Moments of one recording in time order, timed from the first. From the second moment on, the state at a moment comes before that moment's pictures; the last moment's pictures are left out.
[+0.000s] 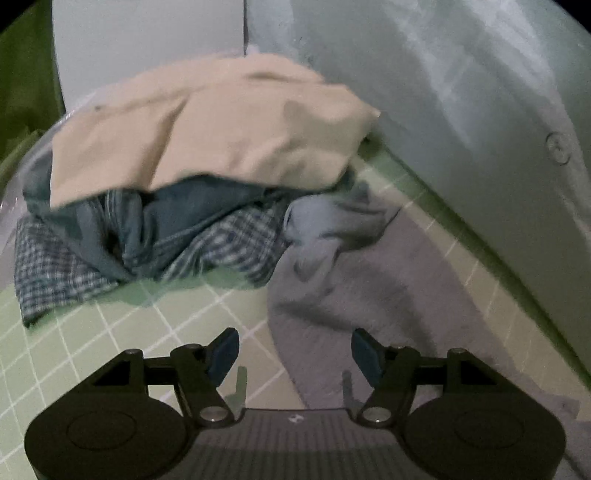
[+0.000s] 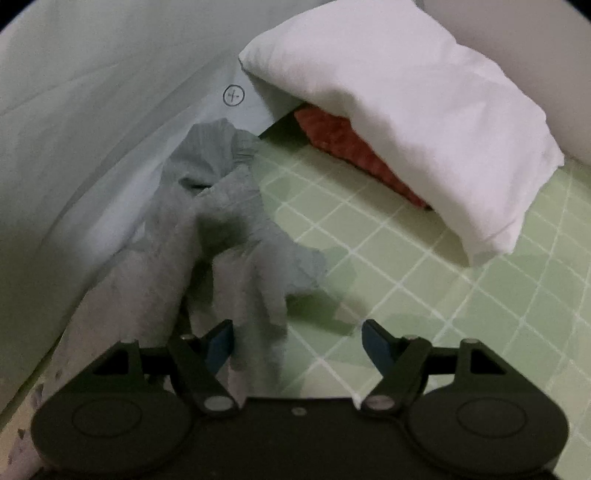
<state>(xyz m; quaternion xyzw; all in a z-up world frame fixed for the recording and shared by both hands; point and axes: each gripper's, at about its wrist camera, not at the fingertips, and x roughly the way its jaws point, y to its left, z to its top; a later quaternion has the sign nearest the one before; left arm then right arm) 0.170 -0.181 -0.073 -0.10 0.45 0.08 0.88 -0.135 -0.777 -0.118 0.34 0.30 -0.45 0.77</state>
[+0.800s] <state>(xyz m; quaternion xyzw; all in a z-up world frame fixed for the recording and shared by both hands) 0.197 -0.167 -0.085 -0.12 0.45 0.08 0.88 -0.144 -0.767 -0.096 0.28 0.32 -0.50 0.75</state>
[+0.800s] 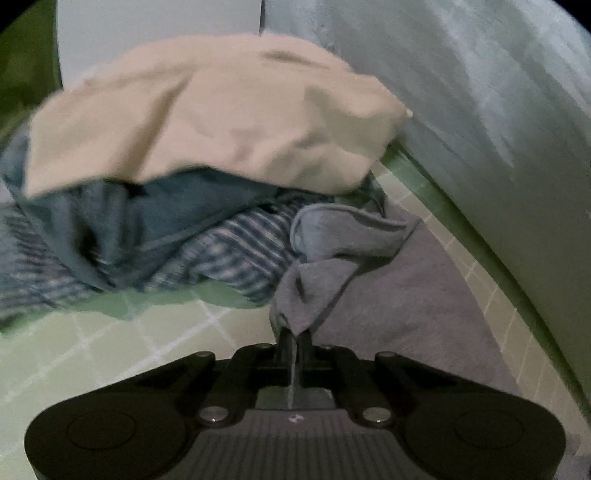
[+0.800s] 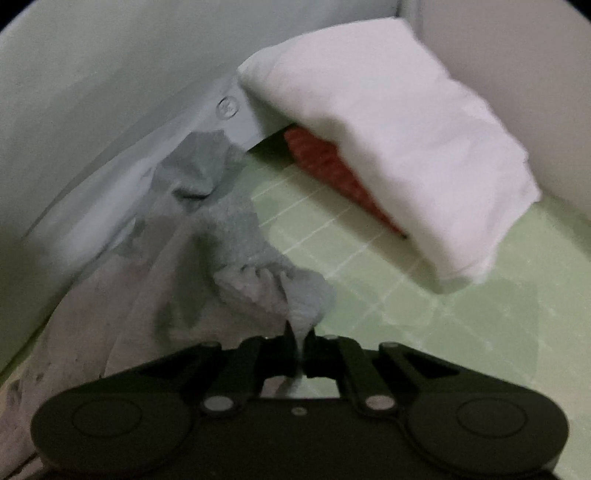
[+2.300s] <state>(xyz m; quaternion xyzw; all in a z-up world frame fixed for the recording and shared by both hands) 0.081 -0.041 -0.078 0.06 0.48 -0.16 0.86 -0.256 -0.506 -0.066 0.30 0.35 -0.50 0.73</state>
